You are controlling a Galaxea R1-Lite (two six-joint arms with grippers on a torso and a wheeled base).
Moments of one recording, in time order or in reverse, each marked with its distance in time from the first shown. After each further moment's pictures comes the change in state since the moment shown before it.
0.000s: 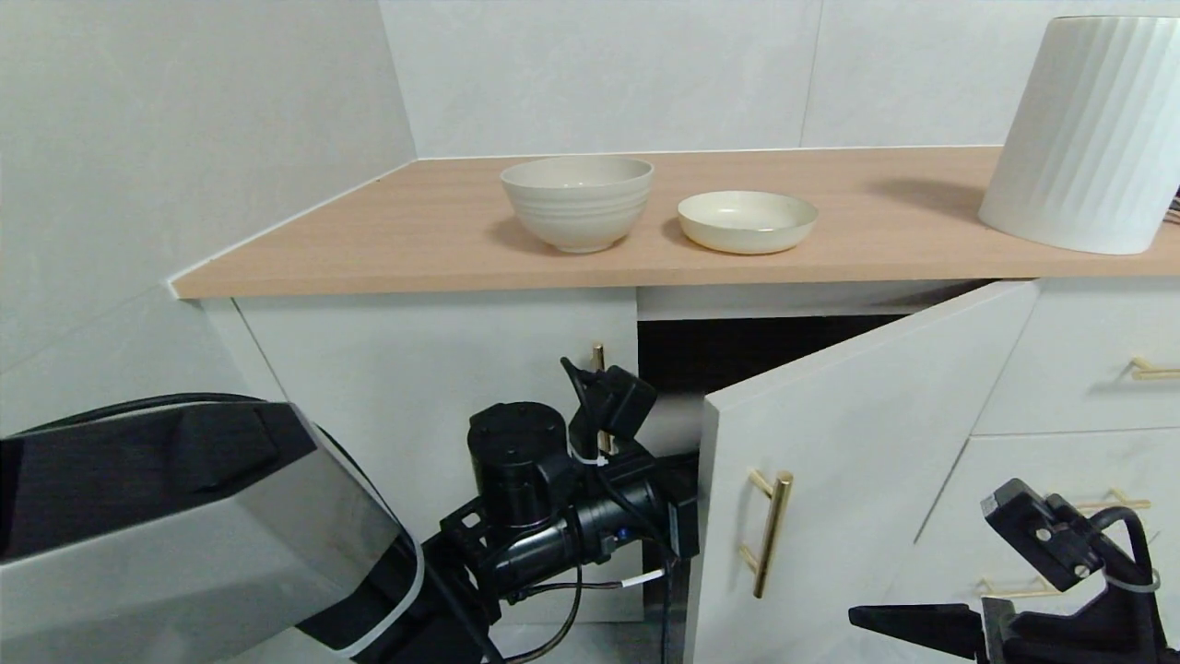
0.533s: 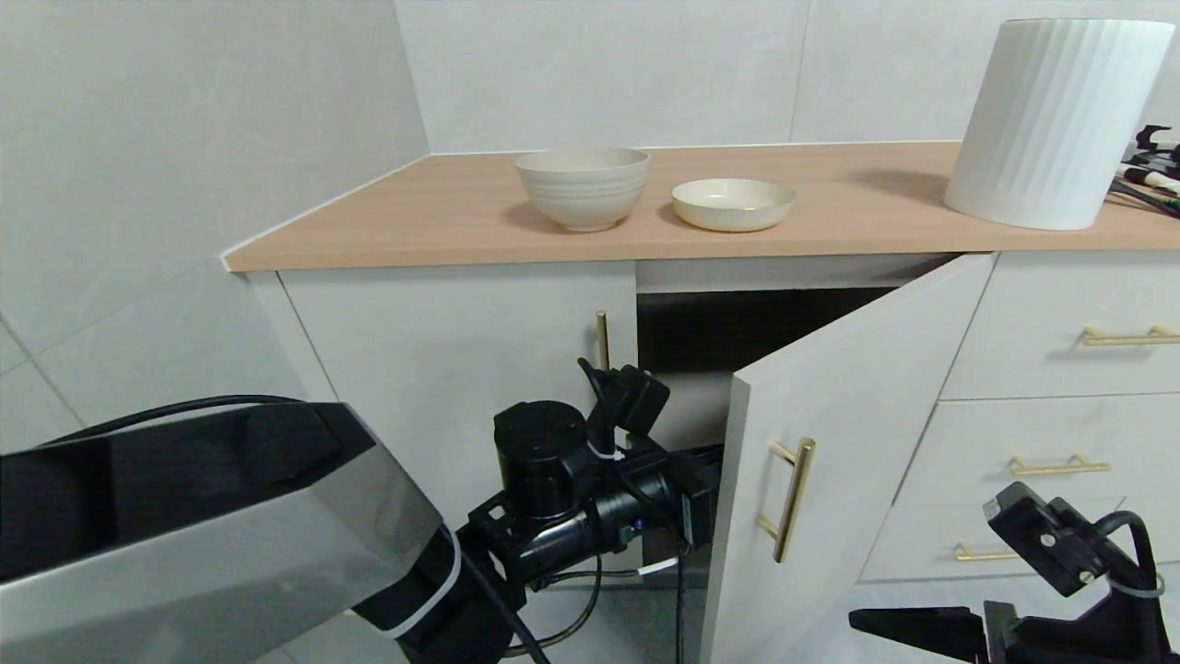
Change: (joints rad) left arm 0.006 0.071 -0.075 -0.014 0.005 -0.005; right arm 0.017 -0.007 0.003 0.000 -0.008 0.000
